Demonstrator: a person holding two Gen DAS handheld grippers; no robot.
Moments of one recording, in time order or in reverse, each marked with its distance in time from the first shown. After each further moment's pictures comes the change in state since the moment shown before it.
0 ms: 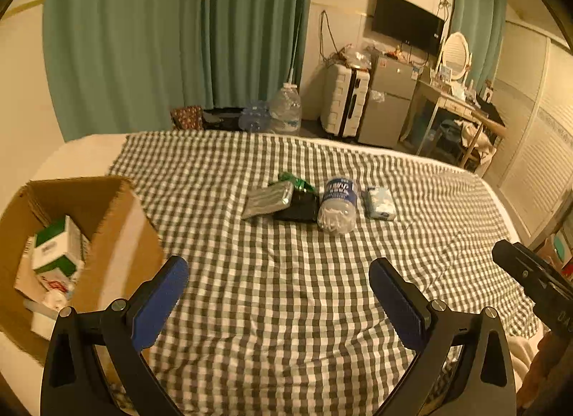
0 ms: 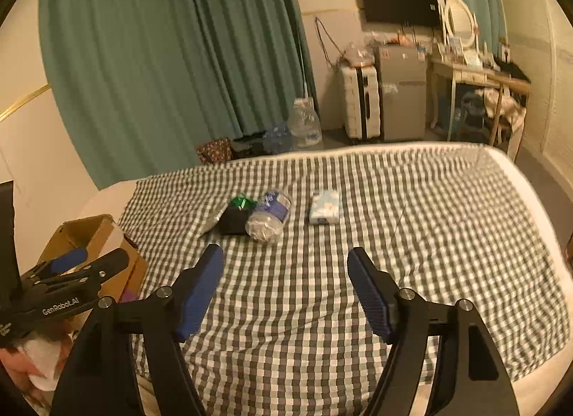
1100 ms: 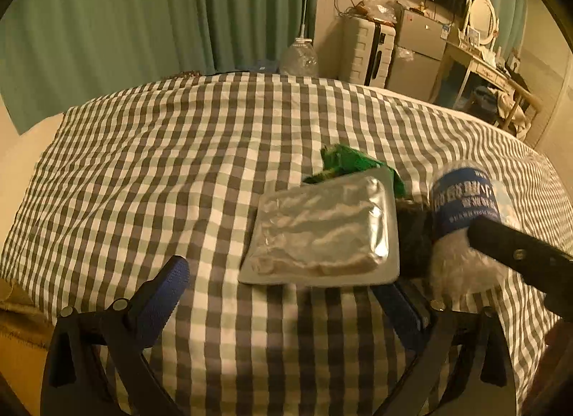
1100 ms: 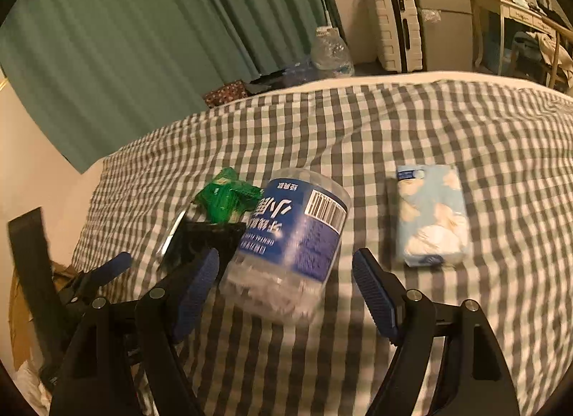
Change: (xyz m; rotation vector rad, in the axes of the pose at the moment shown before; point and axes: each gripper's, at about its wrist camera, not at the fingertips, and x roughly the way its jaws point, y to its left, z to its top) left arm 0.235 0.037 0.027 0.032 0.127 0.044; right arm 0.264 0.016 0.026 0.055 0.256 0.125
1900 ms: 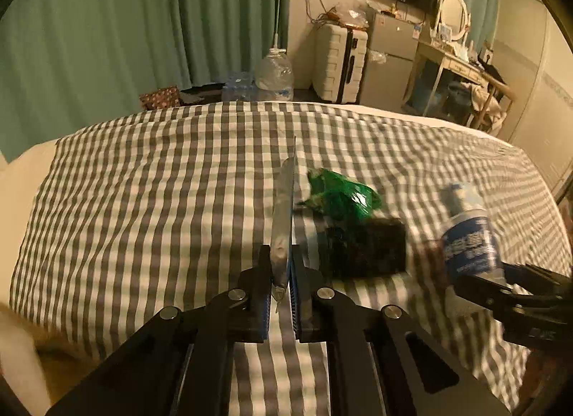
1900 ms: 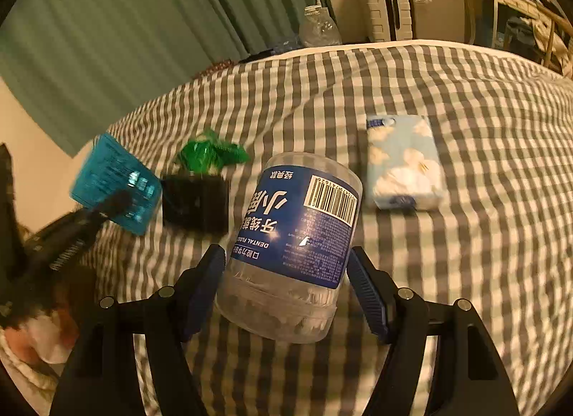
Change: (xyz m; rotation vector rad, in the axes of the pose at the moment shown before) left arm -0.037 0.008 0.030 0.085 -0.021 -0.082; right arm -0.021 -0.011 -0.031 -0.010 0.085 -0.049
